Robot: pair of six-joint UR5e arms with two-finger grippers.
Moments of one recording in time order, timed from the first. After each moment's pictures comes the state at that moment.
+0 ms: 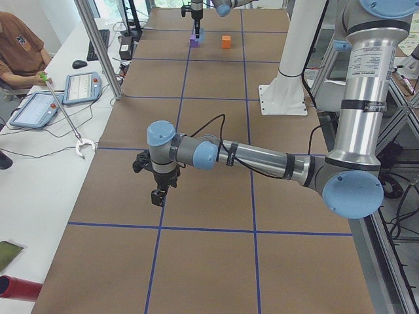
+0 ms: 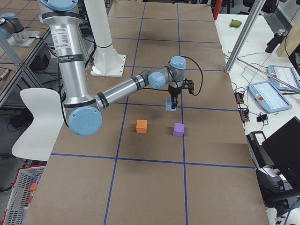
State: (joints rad) left arm -1.40 -1.64 -1.67 -1.62 -2.20 0.10; right arm 1.04 -1.44 1.84 -1.53 2.16 0.64
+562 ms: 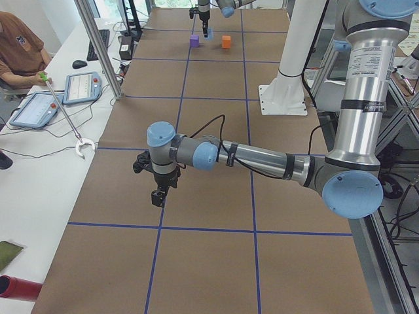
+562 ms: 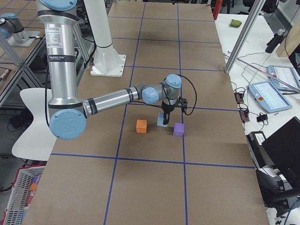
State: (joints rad) left arm -1.40 -1.65 -1.67 -1.62 -2.20 0.09; right arm 1.04 -1.53 1.77 -1.50 2.17 0.64
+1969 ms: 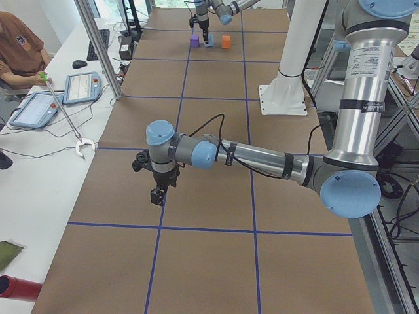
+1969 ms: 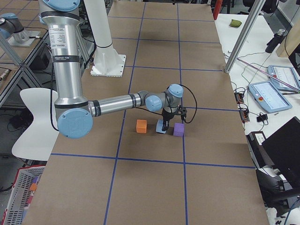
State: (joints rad) left arm -1.39 -1.66 -1.67 -1.62 -2.19 0.10; right arm 1.00 -1.50 1.64 -1.45 2.18 0.64
